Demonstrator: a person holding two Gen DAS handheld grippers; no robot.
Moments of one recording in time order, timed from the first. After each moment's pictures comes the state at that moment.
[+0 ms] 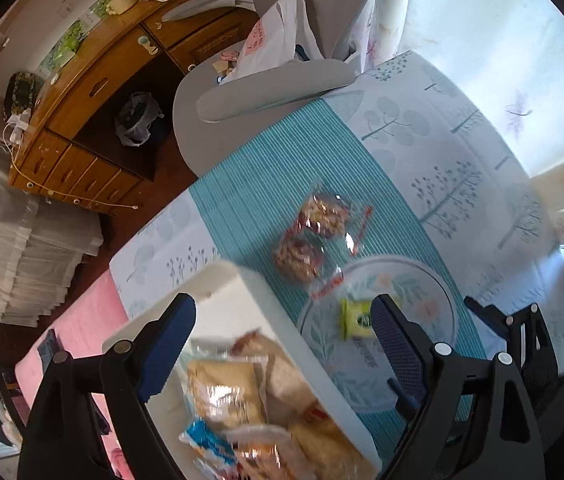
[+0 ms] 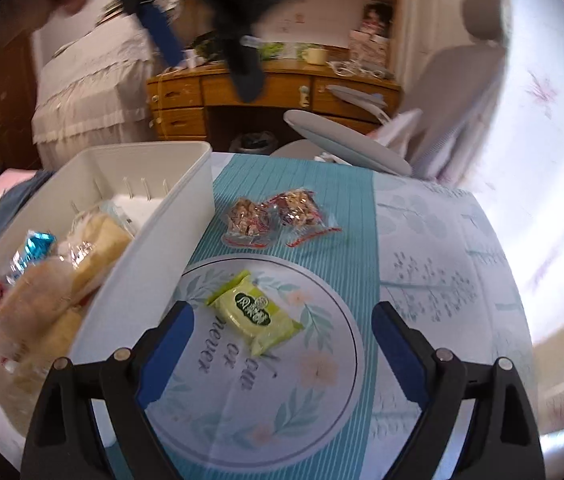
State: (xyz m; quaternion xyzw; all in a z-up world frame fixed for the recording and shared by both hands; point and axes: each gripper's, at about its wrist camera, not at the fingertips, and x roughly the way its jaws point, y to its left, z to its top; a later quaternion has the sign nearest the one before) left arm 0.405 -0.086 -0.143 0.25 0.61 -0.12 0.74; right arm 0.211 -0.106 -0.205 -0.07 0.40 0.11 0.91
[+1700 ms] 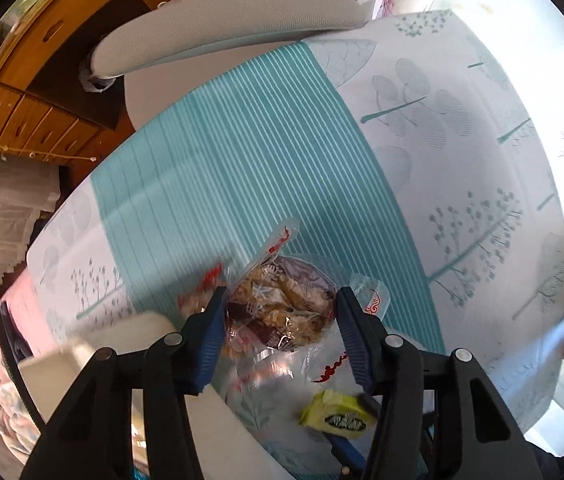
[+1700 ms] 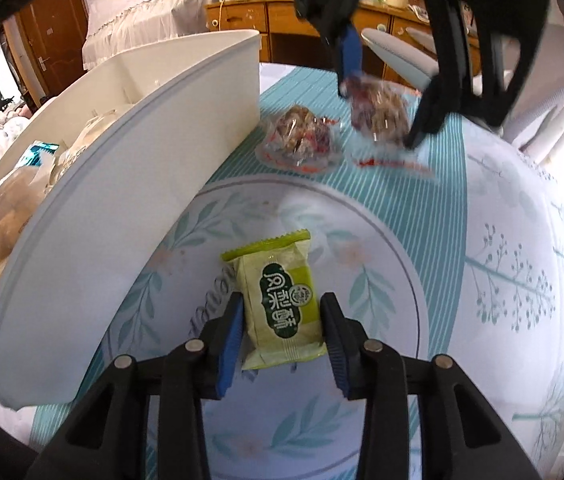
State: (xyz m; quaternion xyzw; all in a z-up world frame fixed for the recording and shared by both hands) left arm 0.467 -0.133 -0.262 0.18 0.69 -0.10 0.69; right arm 0.246 -0.080 -0.262 -0.10 0.51 0.22 0.83
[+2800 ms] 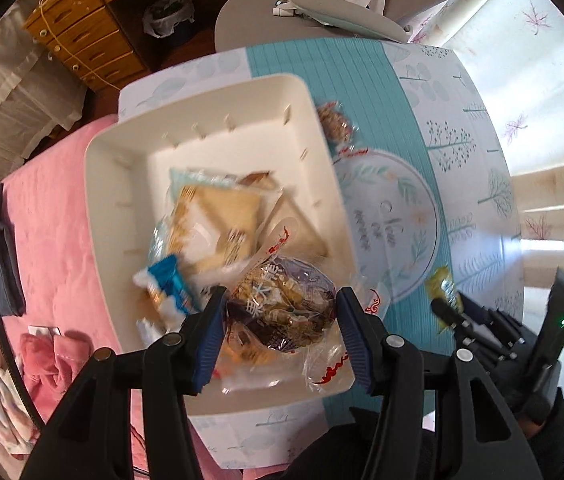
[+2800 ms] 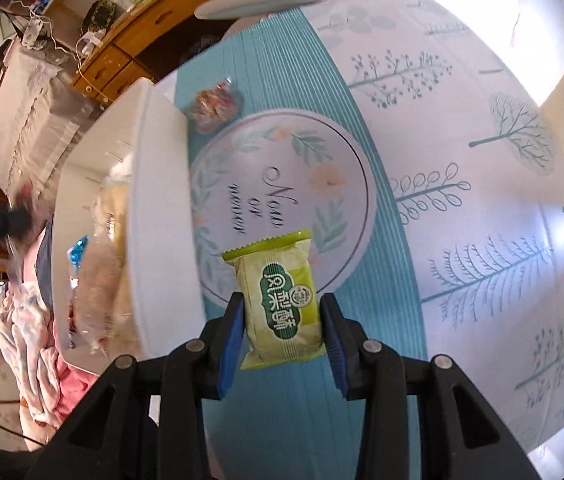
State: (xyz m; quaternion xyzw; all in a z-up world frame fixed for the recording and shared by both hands) left arm 0.288 0.070 -0.138 0.05 0.69 -0.08 0.72; right arm 0.175 -0.134 -0.194 0.20 0.62 0.04 0.76
